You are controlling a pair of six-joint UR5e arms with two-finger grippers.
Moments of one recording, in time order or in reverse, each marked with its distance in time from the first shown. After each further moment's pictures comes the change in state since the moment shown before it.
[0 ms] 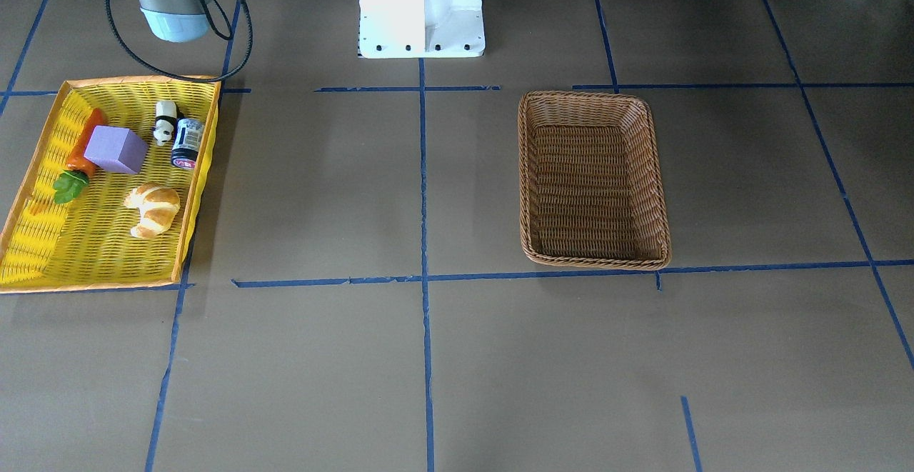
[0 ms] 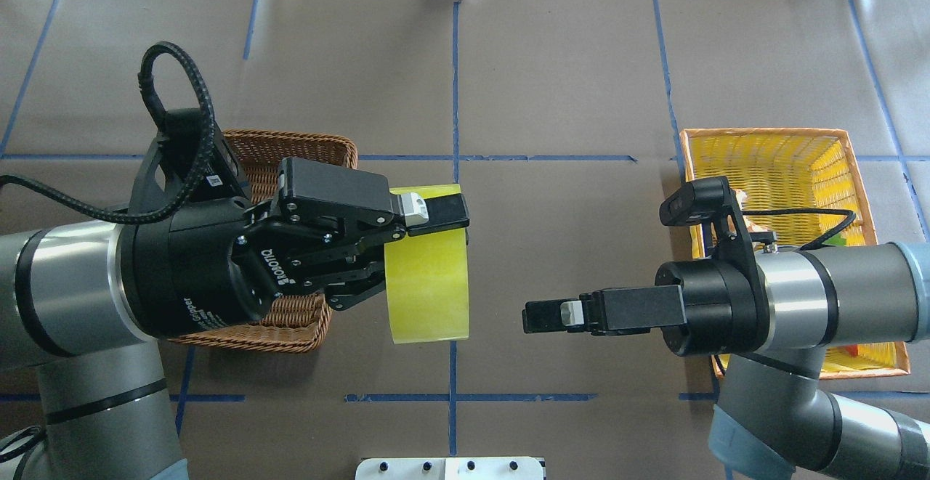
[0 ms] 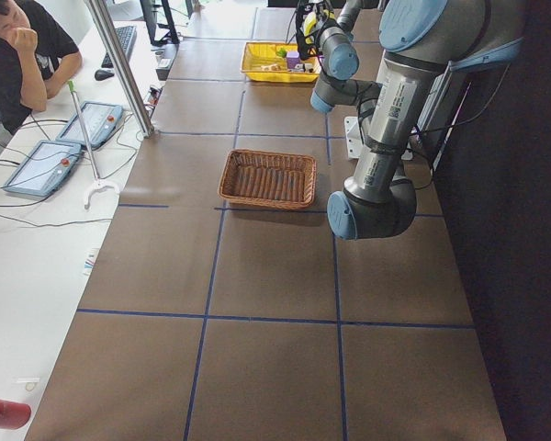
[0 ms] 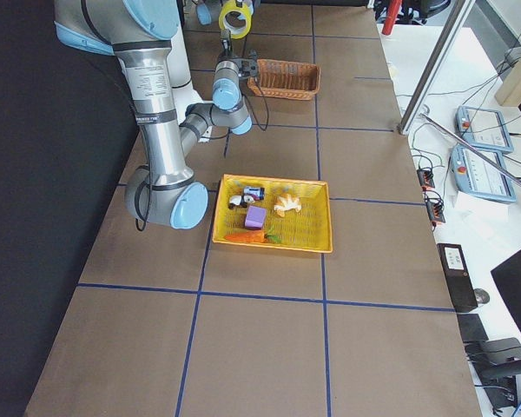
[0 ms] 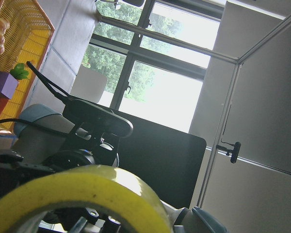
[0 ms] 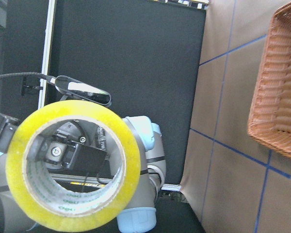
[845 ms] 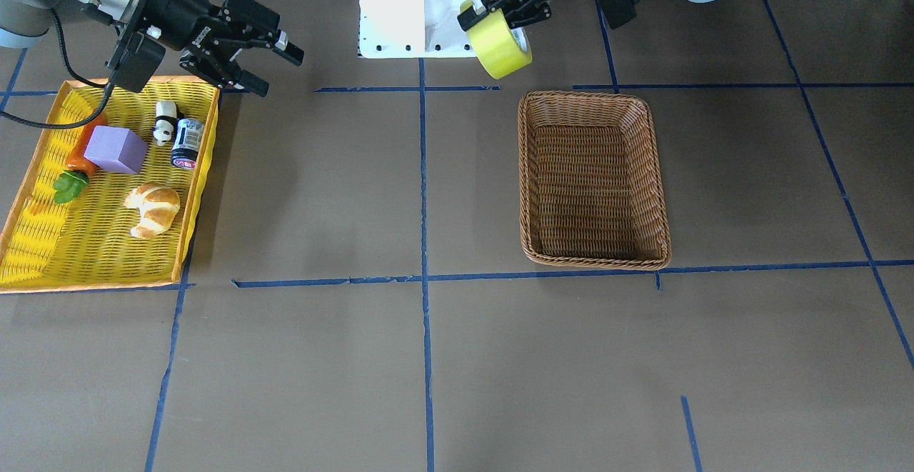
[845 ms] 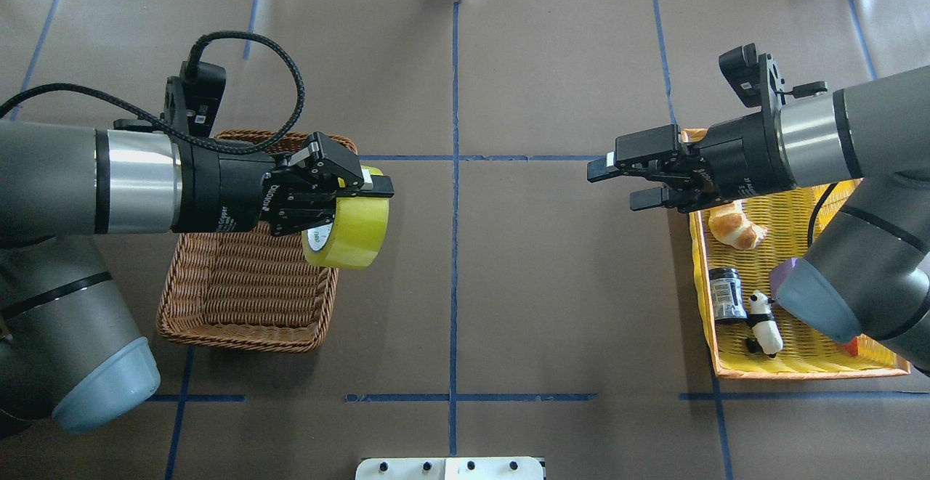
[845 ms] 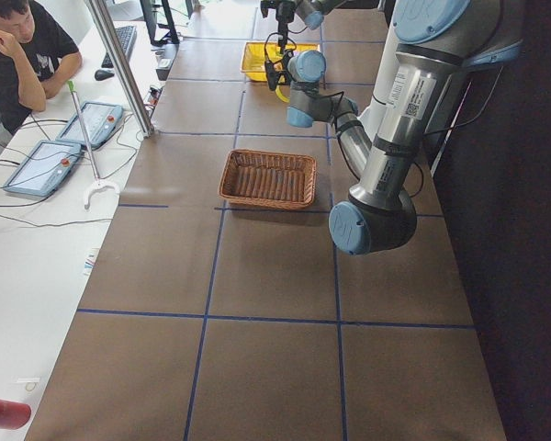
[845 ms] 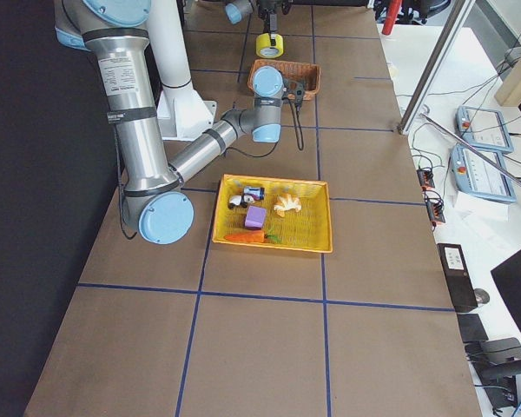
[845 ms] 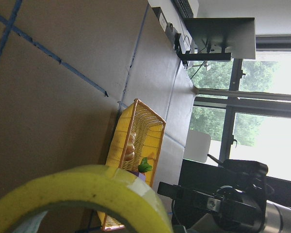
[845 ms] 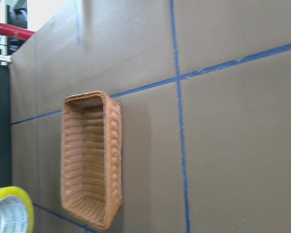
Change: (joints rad) left arm -0.221 0.076 0.070 0.504 -0.314 0.257; right arm 0.357 -0.005 0.007 -0.854 0.315 -0.180
